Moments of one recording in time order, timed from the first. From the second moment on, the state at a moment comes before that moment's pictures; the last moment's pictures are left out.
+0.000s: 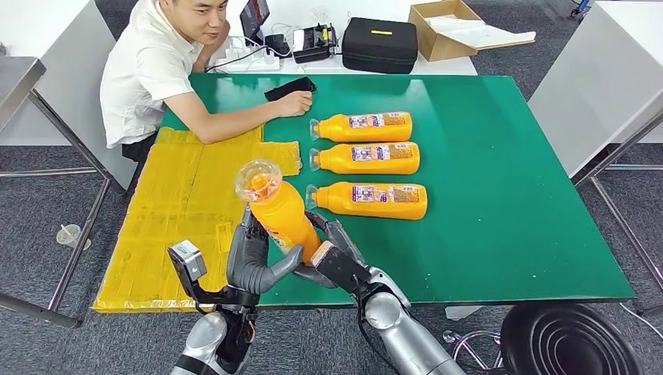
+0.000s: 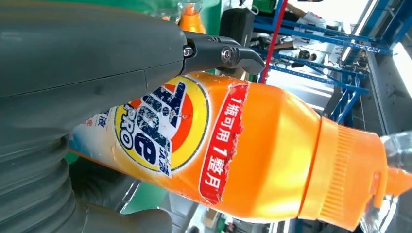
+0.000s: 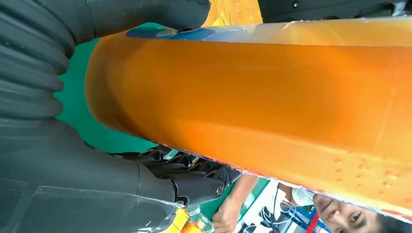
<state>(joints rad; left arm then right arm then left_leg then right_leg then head) -0.15 -0.30 -0.40 -1.24 0.22 -0.16 -0.49 -0.23 0.09 0.54 -1.15 0.43 0.15 -0.45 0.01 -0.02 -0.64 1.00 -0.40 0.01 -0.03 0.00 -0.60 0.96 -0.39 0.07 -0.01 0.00</state>
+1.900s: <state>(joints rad) -0.18 -0.31 -0.19 -1.27 0.07 0.41 -0.44 -0.06 0.11 0.57 -1.28 0.94 -0.39 -0.36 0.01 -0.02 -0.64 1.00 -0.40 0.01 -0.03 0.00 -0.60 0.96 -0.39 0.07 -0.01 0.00</state>
